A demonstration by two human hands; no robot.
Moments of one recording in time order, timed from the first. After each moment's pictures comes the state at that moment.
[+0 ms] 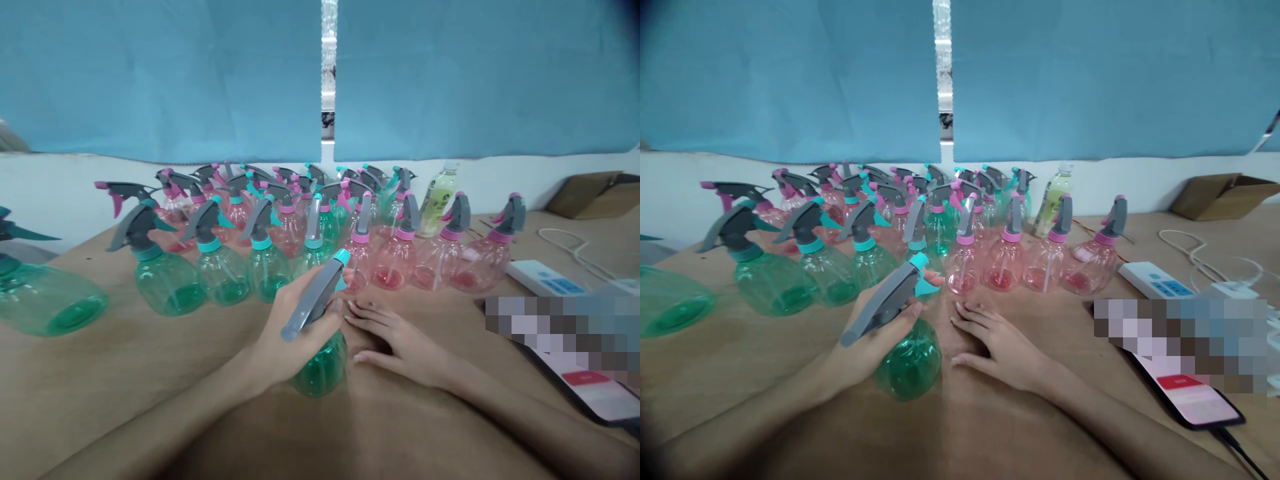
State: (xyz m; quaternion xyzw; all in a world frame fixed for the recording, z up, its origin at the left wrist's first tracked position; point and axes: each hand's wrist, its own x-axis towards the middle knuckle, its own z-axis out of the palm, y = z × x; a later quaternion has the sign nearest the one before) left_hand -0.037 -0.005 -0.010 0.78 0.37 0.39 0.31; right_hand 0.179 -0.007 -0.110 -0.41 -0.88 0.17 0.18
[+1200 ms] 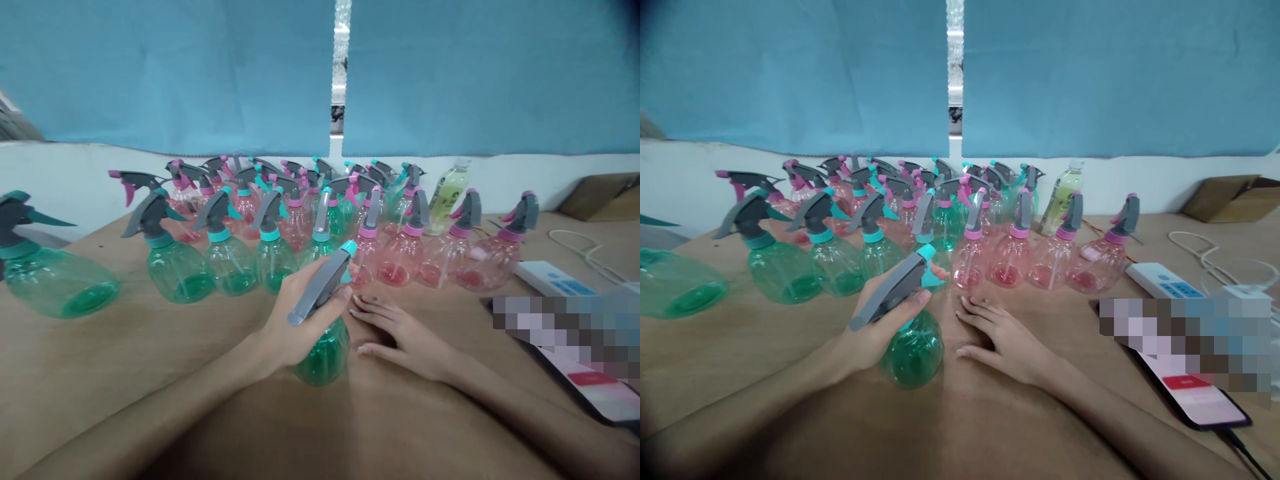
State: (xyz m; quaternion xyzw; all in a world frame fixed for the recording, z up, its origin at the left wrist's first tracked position) left_hand -0.039 -0.006 -0.007 0.79 0.37 0.41 0.29; right_hand 0.180 -0.007 -0.113 -0.40 -0.88 0.17 0.20
